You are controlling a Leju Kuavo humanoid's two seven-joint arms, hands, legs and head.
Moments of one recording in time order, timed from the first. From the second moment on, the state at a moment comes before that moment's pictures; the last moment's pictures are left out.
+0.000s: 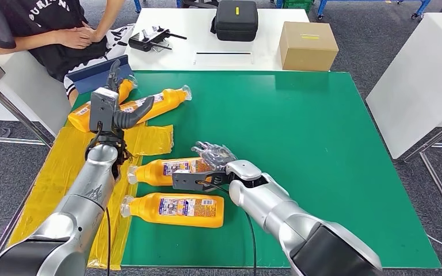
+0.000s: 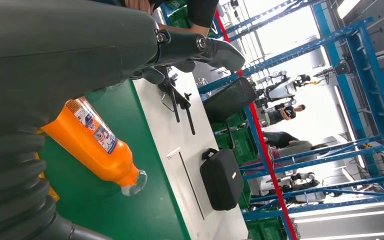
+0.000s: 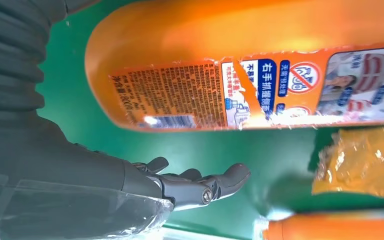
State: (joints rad) left arm -0.79 -0.20 -0.01 -0.70 -0.32 0.17 -0.46; right arm -0.84 0.29 0.74 -0.37 0.74 -0.05 -0.10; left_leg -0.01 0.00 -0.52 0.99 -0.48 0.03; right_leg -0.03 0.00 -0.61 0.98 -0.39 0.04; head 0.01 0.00
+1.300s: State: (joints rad) left arm -0.86 0.03 0.03 -0.71 -0.26 -0.14 -0.34; right arm -0.77 0.27 0.75 -0.32 0.85 -0.21 -0.01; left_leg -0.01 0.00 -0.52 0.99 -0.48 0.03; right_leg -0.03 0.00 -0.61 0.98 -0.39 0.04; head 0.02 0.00
